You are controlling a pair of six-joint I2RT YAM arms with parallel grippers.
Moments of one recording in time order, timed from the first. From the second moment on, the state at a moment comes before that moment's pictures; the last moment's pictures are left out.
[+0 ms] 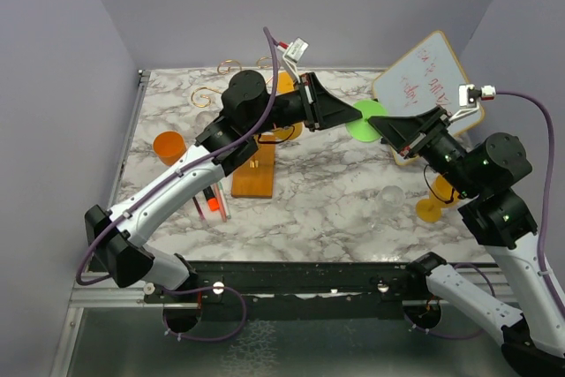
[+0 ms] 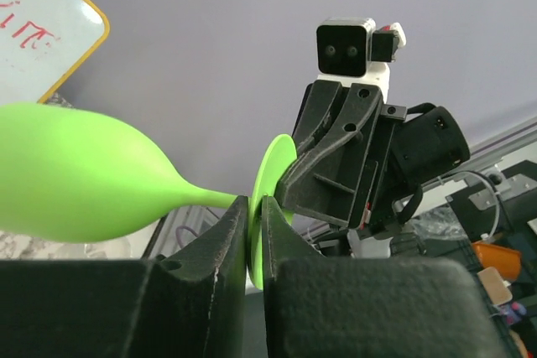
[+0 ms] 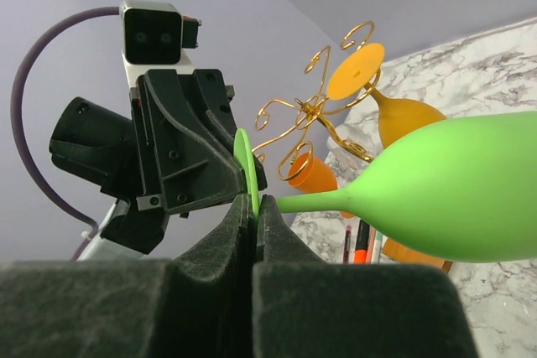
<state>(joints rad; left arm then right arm) -0.80 1.41 1.46 0.12 0.51 -1.01 0.48 0.75 1.14 -0.25 -0.19 0.88</state>
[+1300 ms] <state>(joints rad) -0.44 1.62 1.92 -0.02 0.47 -0.70 0.47 0.63 1.14 -0.29 -0.14 0.78</state>
